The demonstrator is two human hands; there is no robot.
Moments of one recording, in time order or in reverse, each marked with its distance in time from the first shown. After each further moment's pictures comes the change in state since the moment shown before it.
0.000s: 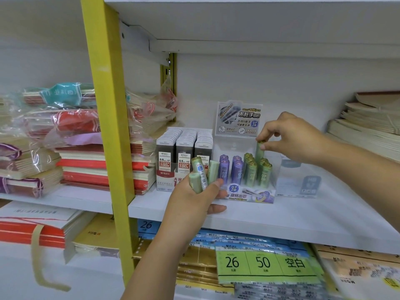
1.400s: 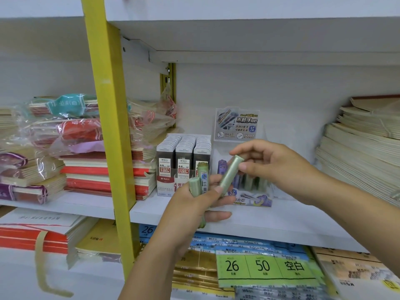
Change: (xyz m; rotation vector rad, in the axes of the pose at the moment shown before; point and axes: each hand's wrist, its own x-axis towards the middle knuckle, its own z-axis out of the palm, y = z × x) left_hand -0.008 0.009 -0.005 -0.173 -0.218 -0.030; right_hand -0.054 -0.062 0.010 0.957 -0.152 0.022
